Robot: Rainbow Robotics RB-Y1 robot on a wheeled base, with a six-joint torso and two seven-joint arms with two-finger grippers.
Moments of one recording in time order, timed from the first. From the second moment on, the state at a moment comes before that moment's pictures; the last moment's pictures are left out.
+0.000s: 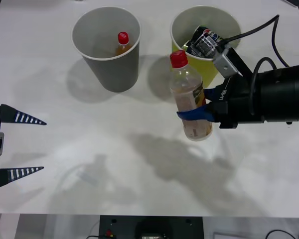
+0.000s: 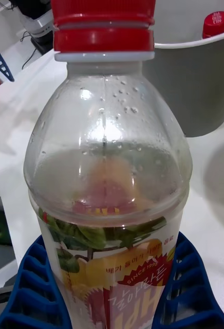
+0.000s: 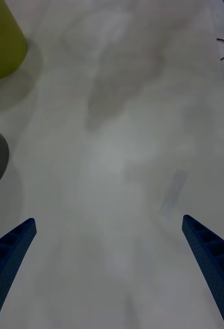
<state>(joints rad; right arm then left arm) -0.42 -1.05 0.29 -2.19 1.65 -0.95 -1.32 0.26 1.13 0.26 -2.01 -1.31 -1.13 -0.09</state>
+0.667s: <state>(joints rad) -1.01 -1.13 0.64 -1.93 1.41 -0.95 -1.33 0.26 1.13 0.26 -2.01 -1.31 -1.13 -0.09</state>
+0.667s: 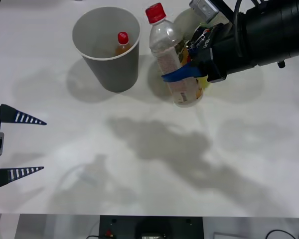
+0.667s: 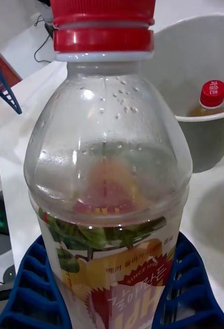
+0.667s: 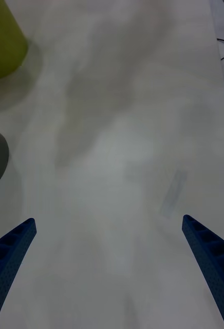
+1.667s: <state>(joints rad) -1.71 -0.63 1.04 -1.00 1.32 -1.08 -1.31 0.26 1.13 0.26 -2.01 -1.31 -1.13 -0.09</state>
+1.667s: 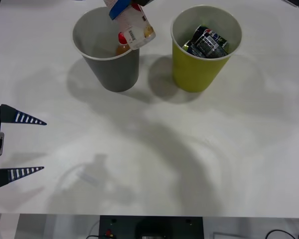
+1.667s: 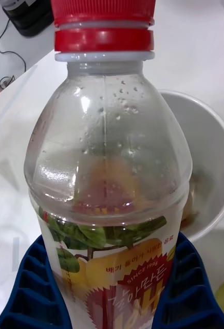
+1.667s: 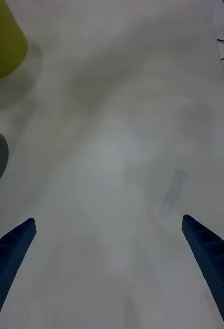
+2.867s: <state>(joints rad) -1.76 -0.45 1.08 -0.82 1.40 -0.91 -1.31 0.26 1.13 0.26 -2.01 -1.31 -1.13 -0.09</state>
